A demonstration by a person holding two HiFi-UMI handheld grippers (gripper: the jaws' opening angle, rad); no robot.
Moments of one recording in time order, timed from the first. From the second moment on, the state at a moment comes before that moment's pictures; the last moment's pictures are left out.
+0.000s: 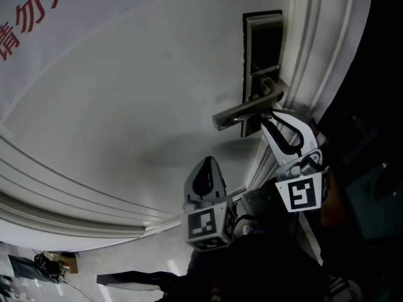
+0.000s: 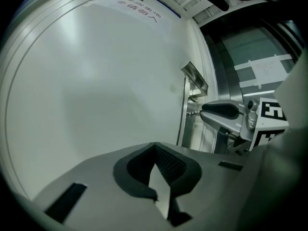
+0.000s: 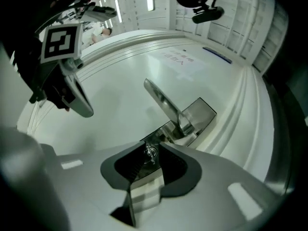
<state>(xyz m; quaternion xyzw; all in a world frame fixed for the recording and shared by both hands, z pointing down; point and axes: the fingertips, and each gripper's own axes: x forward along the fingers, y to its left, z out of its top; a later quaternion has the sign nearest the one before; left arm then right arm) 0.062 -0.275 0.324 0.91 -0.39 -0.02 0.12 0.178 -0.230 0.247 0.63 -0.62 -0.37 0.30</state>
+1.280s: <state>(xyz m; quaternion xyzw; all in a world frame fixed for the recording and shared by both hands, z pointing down) 0.142 -0.272 0.340 0.94 -0.33 0.01 0.11 0.190 -0.251 0.252 0.63 -0.55 -0.40 0.38</state>
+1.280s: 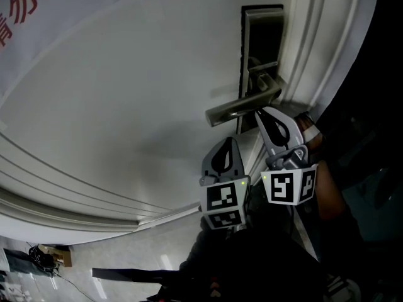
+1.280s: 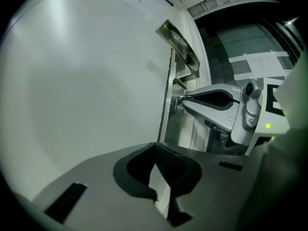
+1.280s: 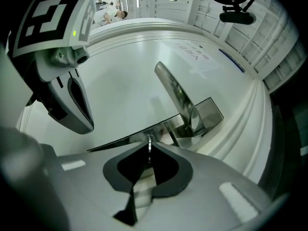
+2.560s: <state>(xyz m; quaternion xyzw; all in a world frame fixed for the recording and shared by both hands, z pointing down) 0.141 -0.272 0.343 0.93 -0.33 0.02 0.14 0.190 -0.249 0.257 0.56 -0.50 -0.45 0.48</state>
